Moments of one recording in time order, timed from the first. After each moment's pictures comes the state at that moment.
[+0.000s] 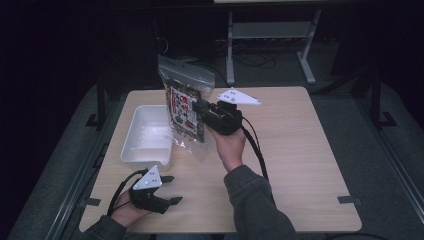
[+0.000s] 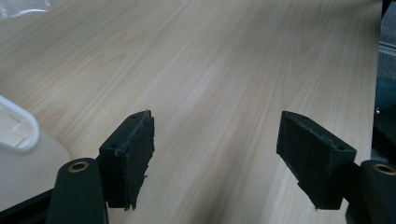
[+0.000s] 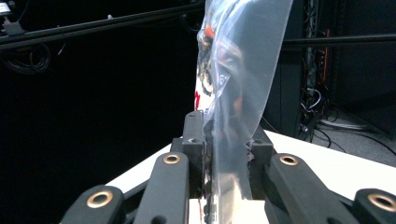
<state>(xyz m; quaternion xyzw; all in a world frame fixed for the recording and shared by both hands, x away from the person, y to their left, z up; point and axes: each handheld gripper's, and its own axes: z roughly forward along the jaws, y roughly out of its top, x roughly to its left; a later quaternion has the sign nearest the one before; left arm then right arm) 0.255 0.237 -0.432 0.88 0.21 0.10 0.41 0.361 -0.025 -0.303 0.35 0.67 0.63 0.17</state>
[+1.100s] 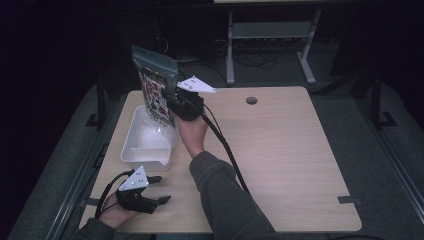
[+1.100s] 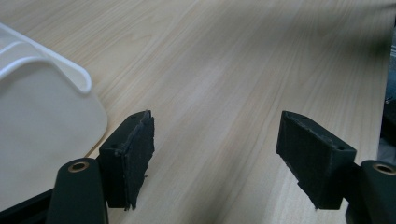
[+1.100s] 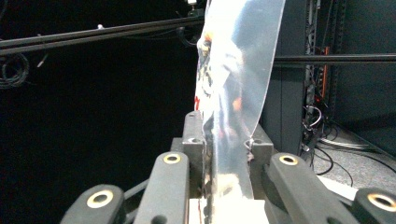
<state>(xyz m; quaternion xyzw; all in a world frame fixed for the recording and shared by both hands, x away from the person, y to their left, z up) 0.251 0.267 -0.432 0.88 0.23 0.11 0.41 0.409 0.066 -0.308 0.35 0.65 0.64 0.20</state>
